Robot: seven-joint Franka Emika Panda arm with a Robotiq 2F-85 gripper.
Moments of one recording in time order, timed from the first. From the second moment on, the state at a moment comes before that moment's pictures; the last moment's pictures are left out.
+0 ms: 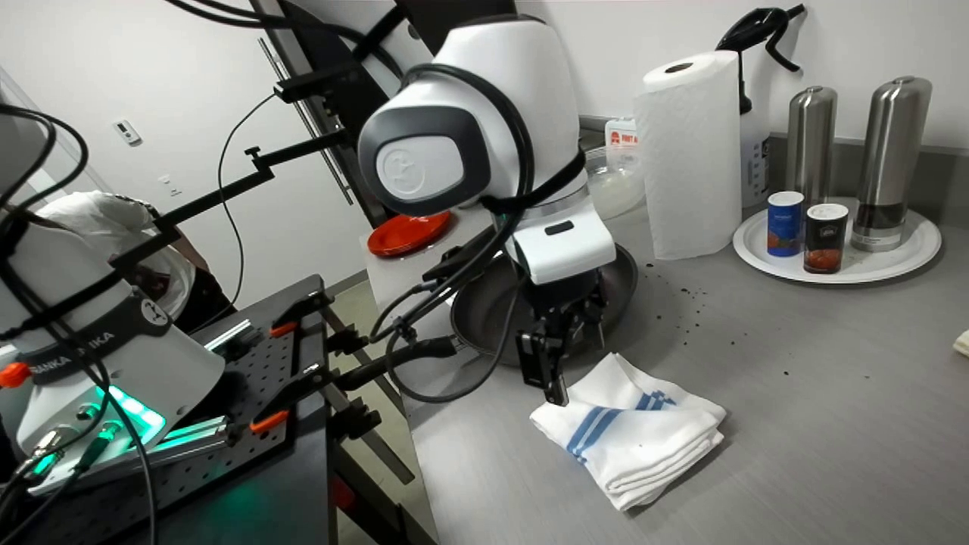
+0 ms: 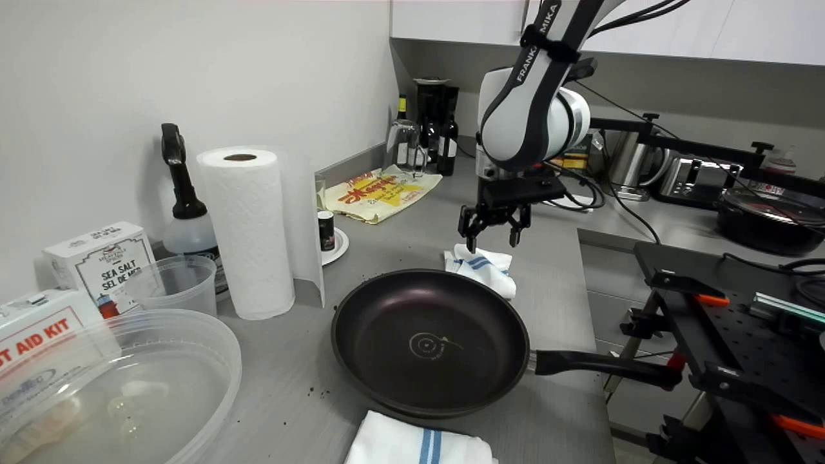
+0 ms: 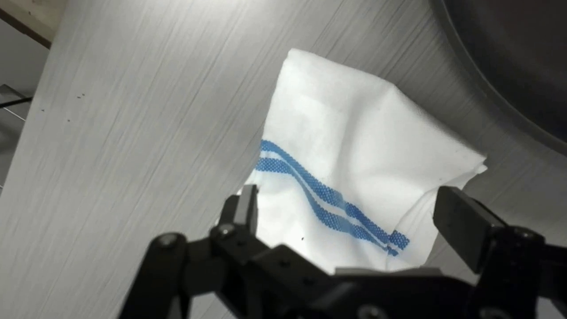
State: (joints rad) arm -0.16 0.68 -0.26 -2.19 0.17 2.81 0.48
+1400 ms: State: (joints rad) arm -0.29 0.92 -0.18 -1.93 0.22 2.76 0.39
